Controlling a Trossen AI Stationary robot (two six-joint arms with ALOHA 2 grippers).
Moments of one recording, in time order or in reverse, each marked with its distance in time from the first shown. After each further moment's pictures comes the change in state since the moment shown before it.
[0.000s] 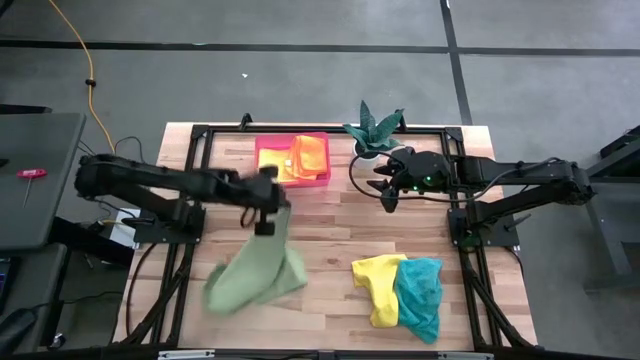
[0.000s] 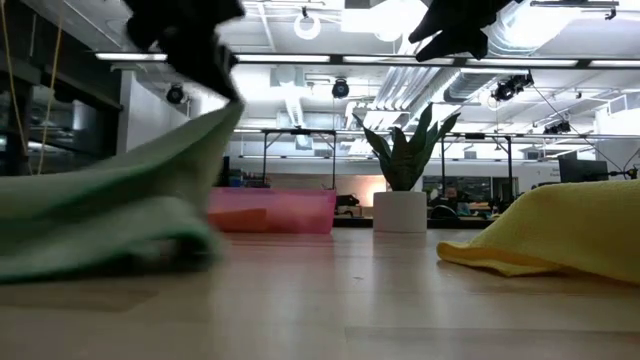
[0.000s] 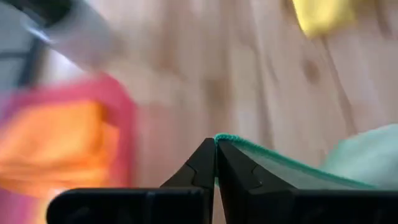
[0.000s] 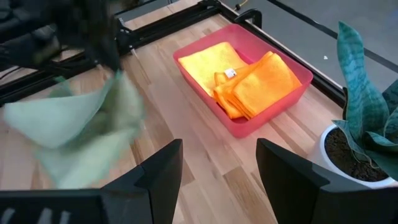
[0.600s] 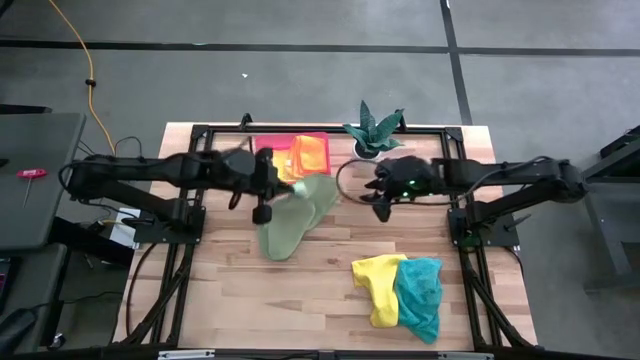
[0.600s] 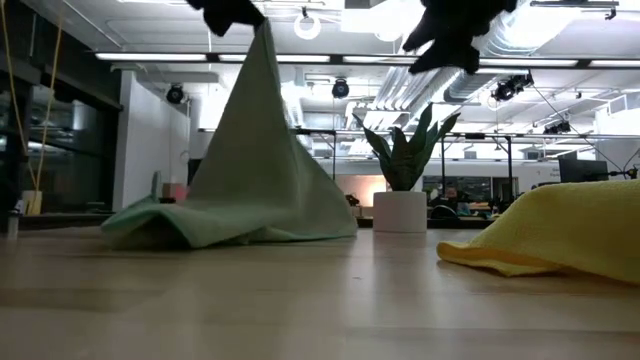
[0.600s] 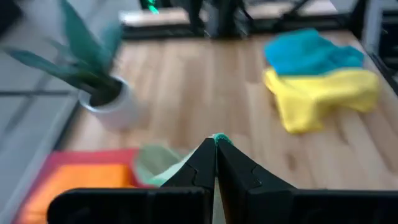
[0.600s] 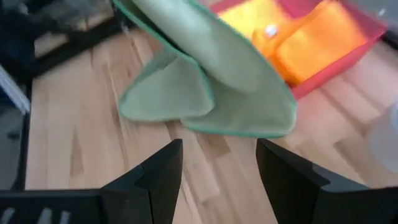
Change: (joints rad) left arm 0.061 -0.085 0.165 -0.009 0.109 -0.066; right arm 0.002 0.099 0.002 0.006 -0.178 0.068
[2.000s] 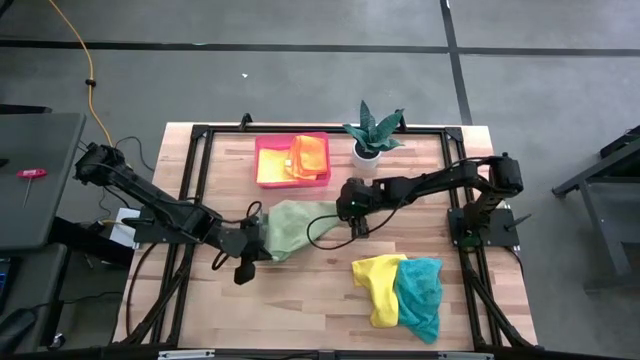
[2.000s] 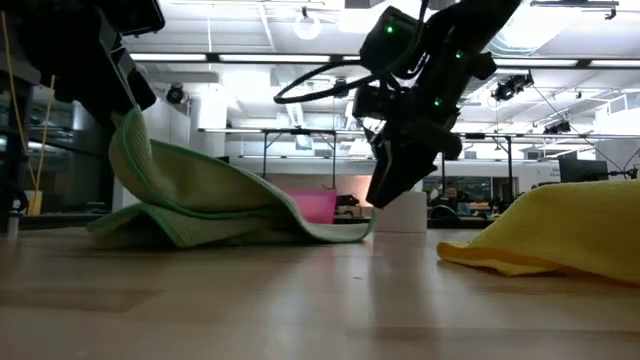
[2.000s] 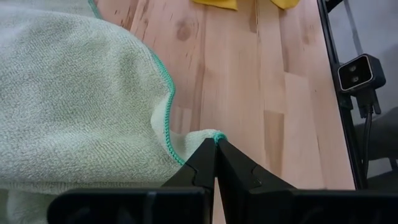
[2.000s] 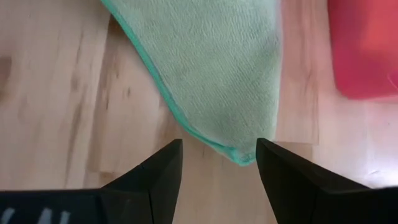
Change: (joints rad) left arm -0.498 0.003 -0.472 0.254 -0.108 -0.663; right arm -0.020 0.553 -0.001 0.193 -0.043 -0.637
